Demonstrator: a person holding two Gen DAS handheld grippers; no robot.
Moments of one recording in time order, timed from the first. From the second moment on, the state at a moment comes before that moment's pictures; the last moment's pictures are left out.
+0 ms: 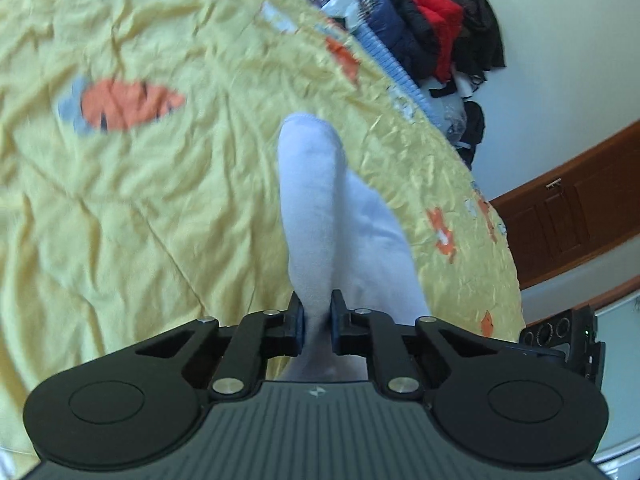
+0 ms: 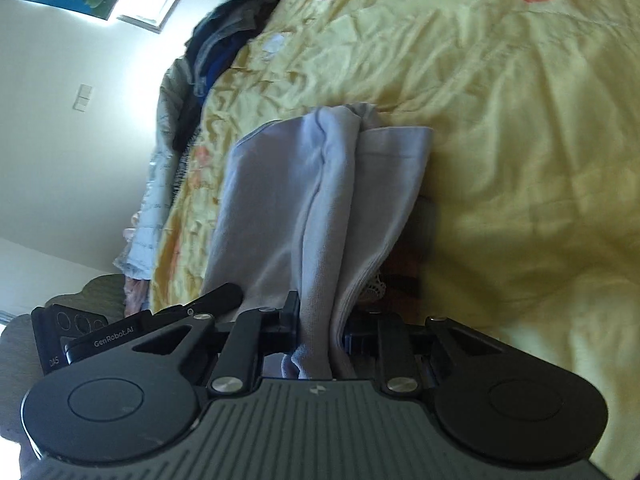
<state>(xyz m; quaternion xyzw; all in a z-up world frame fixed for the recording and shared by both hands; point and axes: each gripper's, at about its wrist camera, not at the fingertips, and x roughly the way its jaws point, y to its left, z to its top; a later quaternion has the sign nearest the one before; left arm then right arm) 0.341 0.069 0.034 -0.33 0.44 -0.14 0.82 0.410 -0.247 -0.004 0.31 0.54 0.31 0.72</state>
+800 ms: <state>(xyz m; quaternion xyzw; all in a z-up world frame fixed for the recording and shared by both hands) 0.275 0.095 0.021 -0.30 0.48 -0.14 0.81 0.353 -0.215 -0.013 0.27 0.56 0.31 0.72</state>
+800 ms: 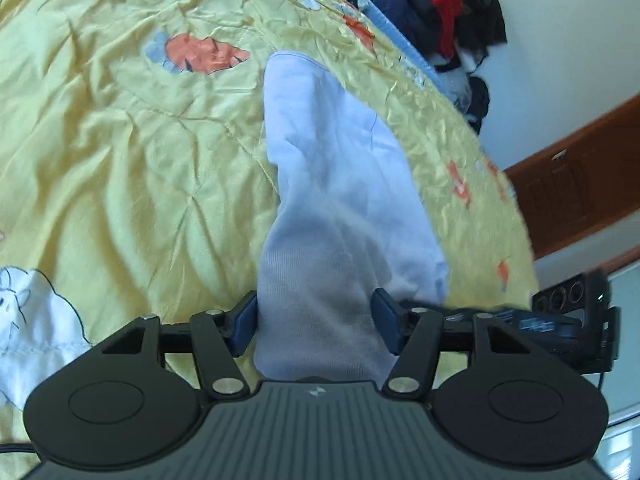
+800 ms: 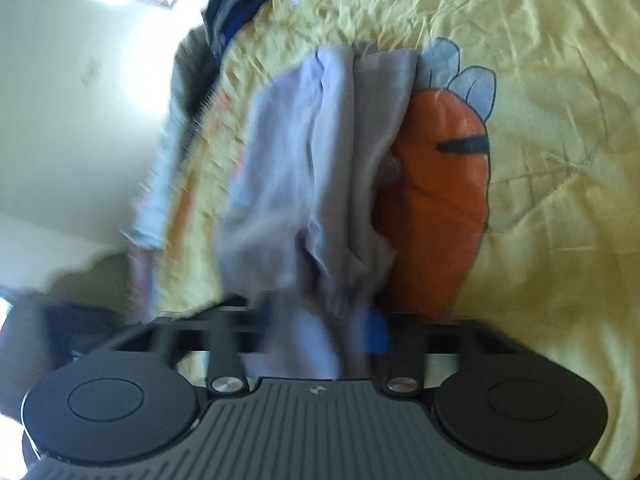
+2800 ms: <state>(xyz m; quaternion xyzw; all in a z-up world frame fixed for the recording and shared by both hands) 0.167 0.033 0.025 -0.05 0.38 0.05 0.92 0.215 -0.203 0.021 0.02 0.42 0.17 0.89</state>
